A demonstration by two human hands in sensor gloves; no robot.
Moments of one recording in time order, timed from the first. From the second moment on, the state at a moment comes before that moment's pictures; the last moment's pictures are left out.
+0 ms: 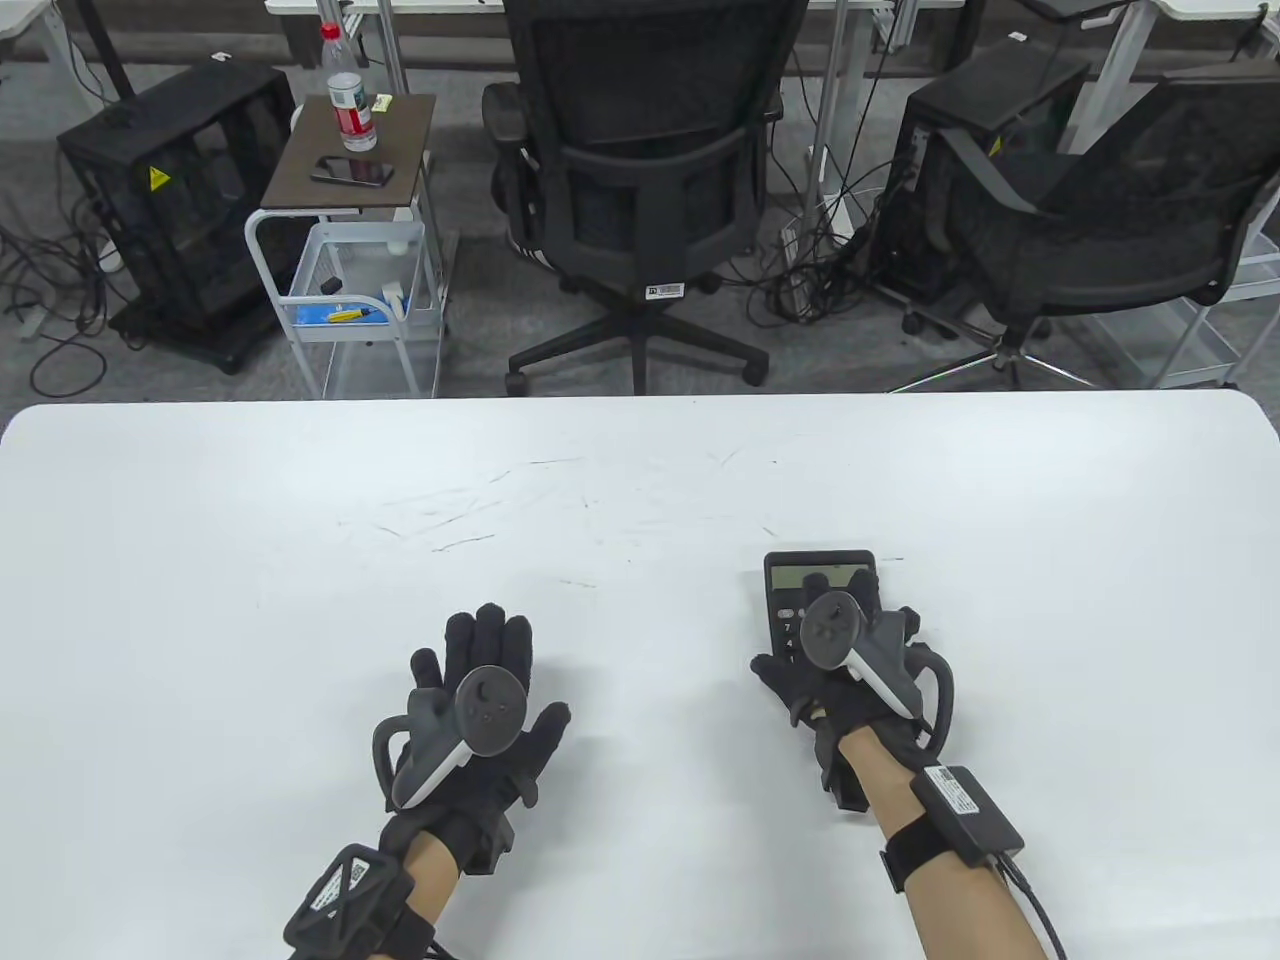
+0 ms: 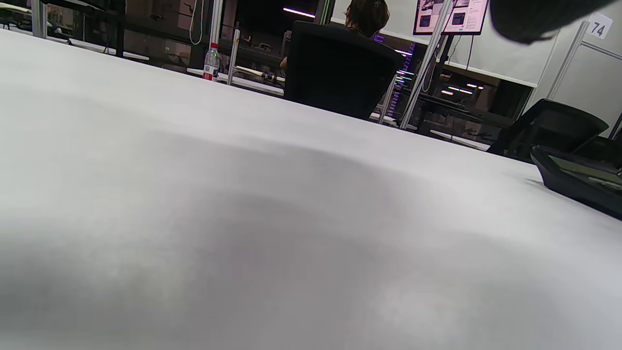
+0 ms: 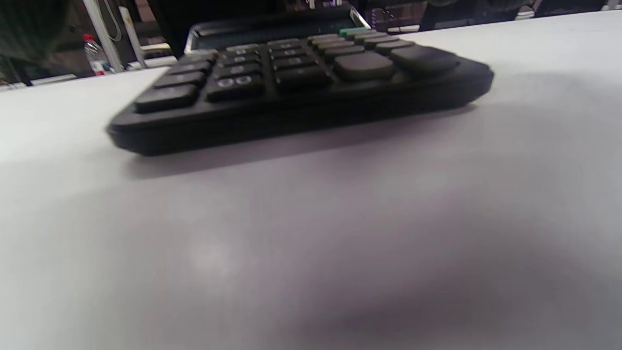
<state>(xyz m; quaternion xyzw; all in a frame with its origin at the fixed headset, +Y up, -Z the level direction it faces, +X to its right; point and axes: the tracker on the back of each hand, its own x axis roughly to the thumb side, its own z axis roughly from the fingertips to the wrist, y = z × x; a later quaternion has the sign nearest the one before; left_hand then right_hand) -0.196 -0.739 -0.348 -0.02 -0.04 0.12 0.99 0.164 -0.754 -0.419 -0.09 0.09 0.99 0.09</state>
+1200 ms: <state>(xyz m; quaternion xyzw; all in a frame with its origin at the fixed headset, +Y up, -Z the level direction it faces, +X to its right) -0.199 -0.747 -0.350 -0.03 -0.04 0.12 0.99 0.043 -0.747 -0.393 -0.07 0.08 0.99 0.04</state>
